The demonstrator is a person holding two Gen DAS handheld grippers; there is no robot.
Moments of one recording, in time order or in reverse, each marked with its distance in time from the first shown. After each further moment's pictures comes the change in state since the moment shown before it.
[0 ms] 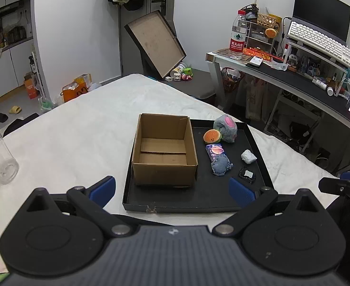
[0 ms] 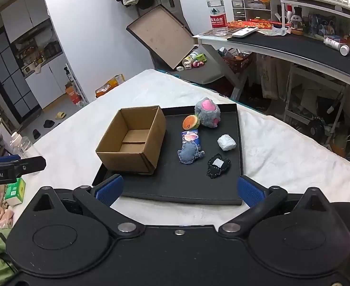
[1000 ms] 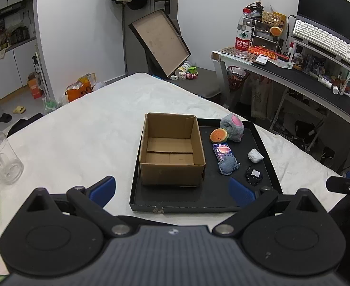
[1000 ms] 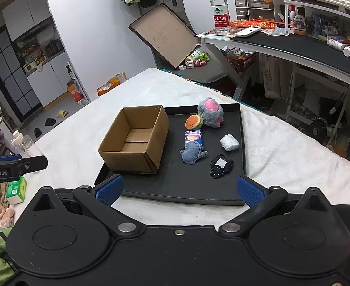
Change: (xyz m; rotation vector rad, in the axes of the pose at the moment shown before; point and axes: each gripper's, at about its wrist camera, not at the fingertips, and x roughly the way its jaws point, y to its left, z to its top) left arm 0.004 0.009 0.000 0.010 0.004 0.026; right arm 0.004 0.002 0.000 -0.010 0.007 0.005
